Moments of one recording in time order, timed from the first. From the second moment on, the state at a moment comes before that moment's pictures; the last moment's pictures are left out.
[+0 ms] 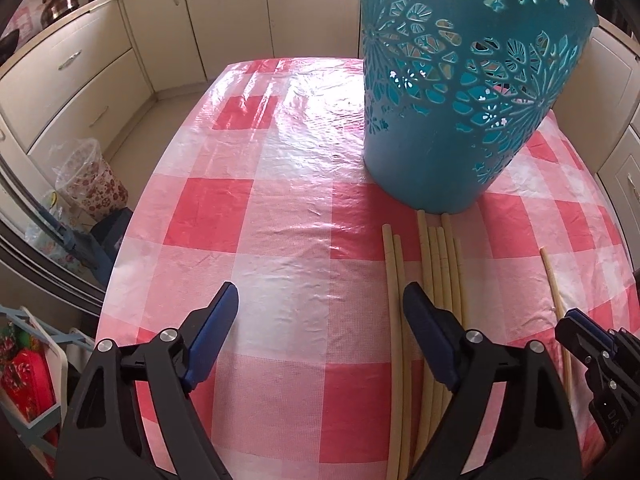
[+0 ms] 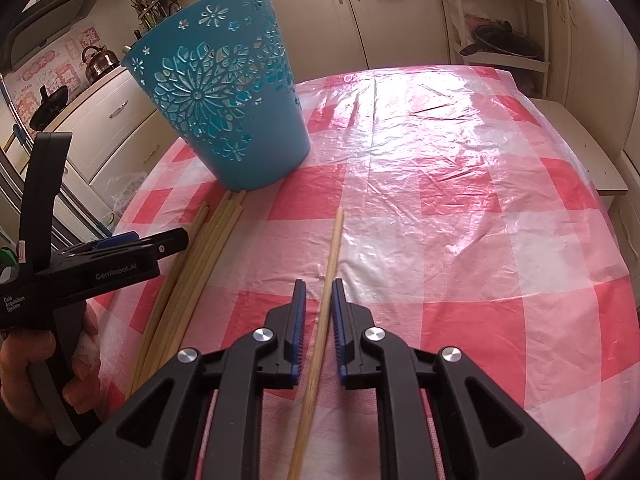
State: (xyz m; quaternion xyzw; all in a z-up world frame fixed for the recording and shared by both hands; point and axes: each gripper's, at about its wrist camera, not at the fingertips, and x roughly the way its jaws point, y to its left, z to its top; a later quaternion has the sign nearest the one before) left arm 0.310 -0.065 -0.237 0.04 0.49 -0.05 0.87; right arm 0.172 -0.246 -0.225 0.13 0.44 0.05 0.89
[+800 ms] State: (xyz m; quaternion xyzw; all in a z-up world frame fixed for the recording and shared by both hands) left arm 0.311 -0.078 -0.236 0.06 0.49 -0.08 0.86; right arm 0.176 -0.245 -0.224 0.13 0.45 0.05 0.88
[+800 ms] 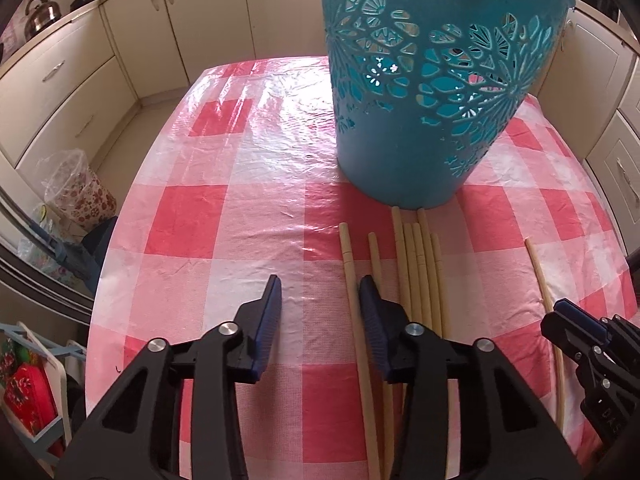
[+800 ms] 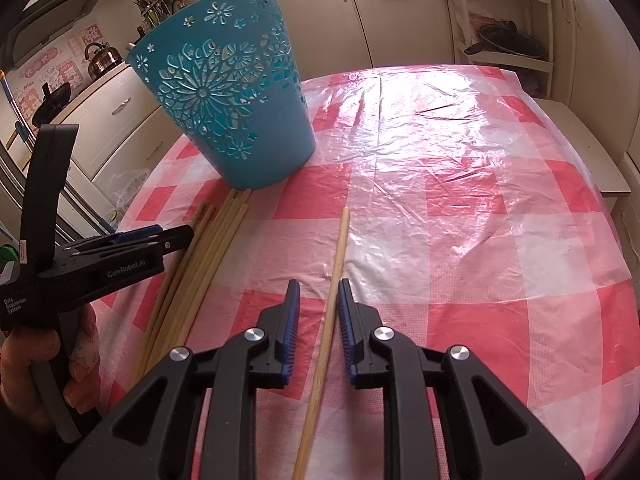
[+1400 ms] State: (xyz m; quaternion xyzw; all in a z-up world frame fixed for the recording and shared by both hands) left arm 0.309 -0.078 -0.232 0.05 0.49 -0.10 0.86; right arm 0.189 -0.242 -0.225 0.11 0.44 0.05 0.89
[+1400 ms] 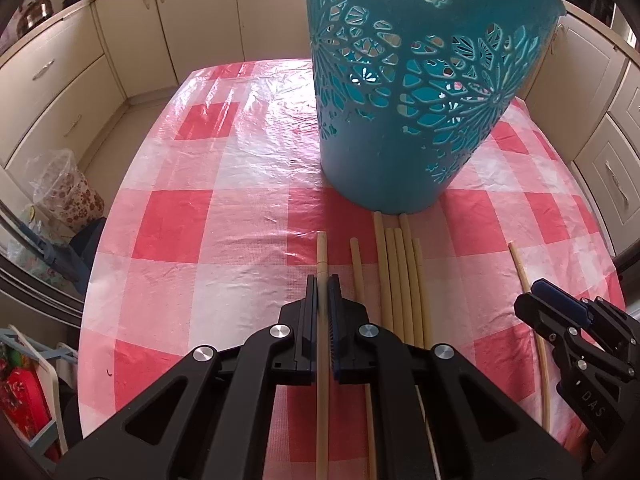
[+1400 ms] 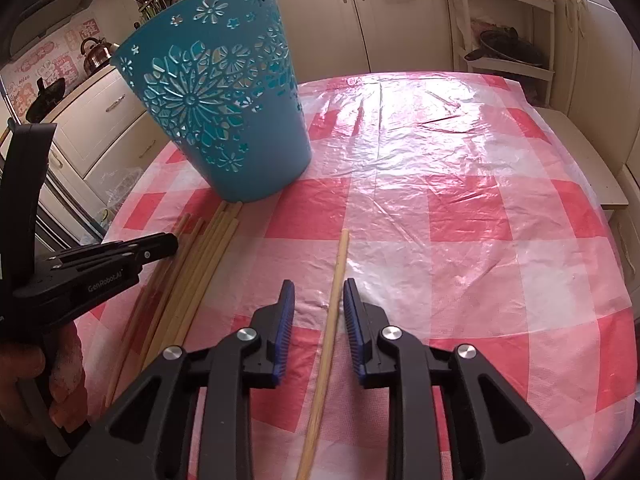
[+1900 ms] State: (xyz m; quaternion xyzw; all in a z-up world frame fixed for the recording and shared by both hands) left arm 0.265 -0.059 -0.182 0.04 0.43 -0.13 0.89; right arm 0.190 -0.222 -0.225 0.06 0.44 0.06 0.89
